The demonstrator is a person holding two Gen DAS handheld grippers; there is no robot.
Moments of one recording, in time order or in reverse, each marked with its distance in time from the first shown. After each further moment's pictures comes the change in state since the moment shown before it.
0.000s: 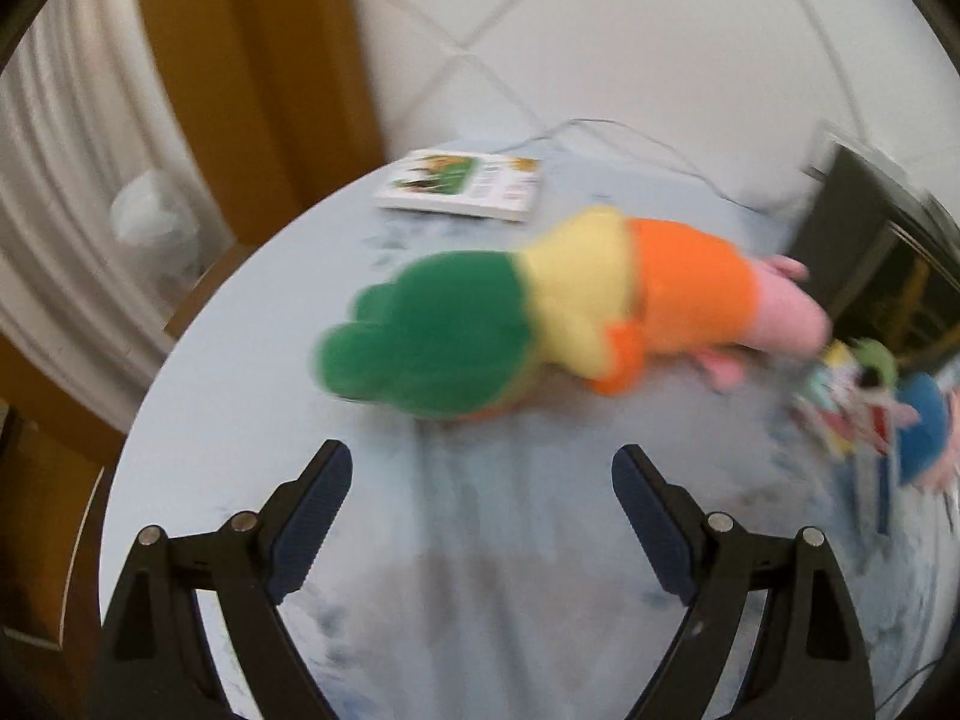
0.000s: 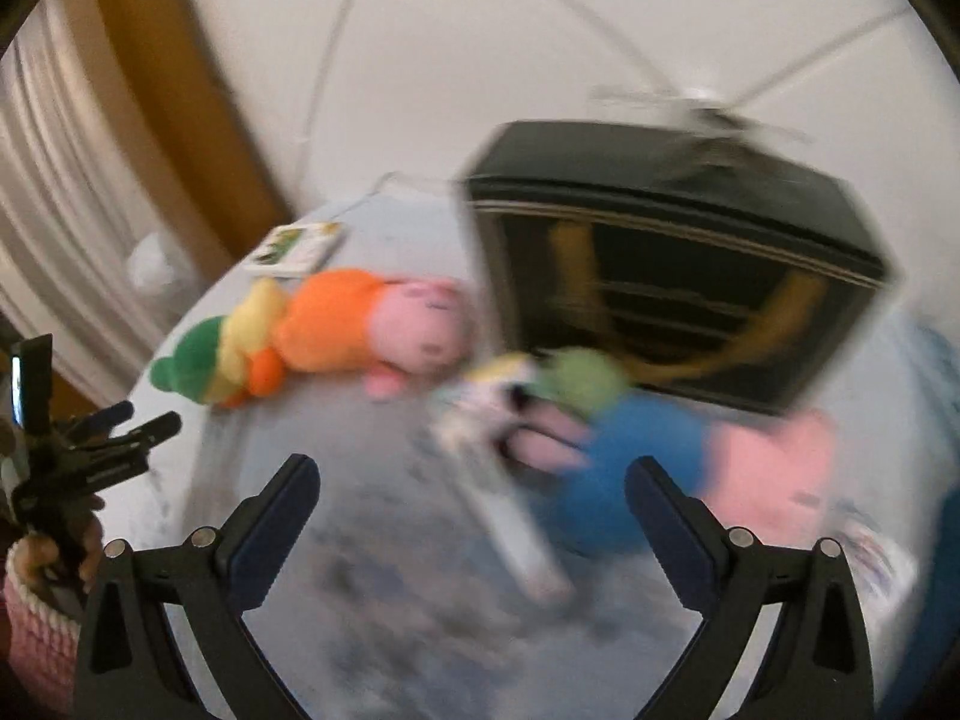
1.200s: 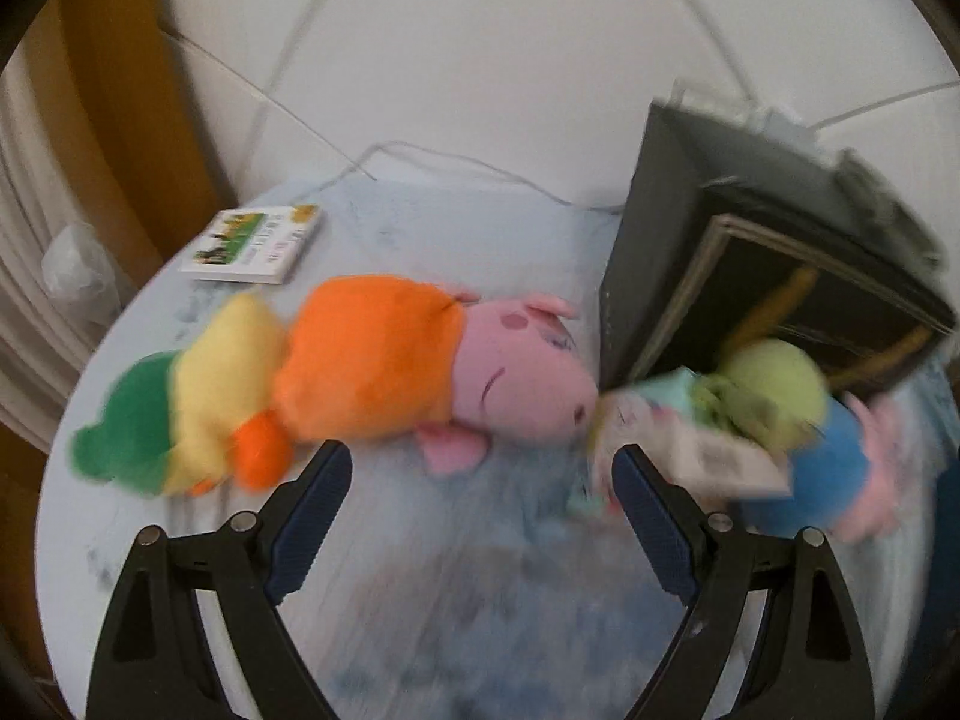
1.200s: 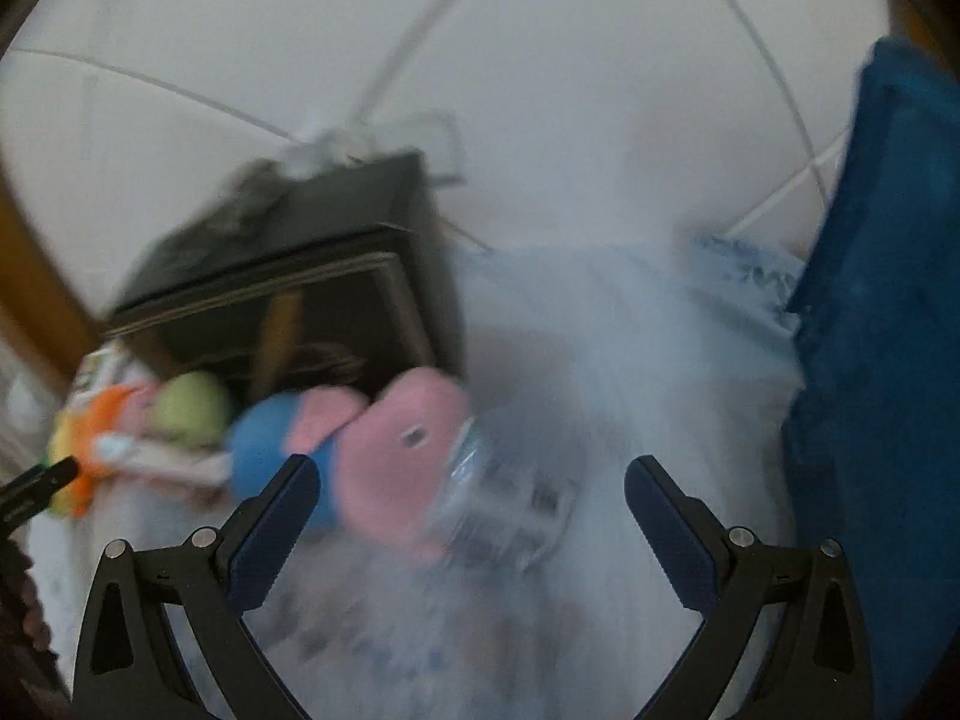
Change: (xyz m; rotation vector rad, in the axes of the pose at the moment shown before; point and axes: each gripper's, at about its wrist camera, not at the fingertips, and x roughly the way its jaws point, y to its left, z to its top) left arm 0.026 -0.221 0.034 0.100 -0.001 -0.093; right arm -0.052 -0.218 -0.026 0.320 -0.098 -0.359
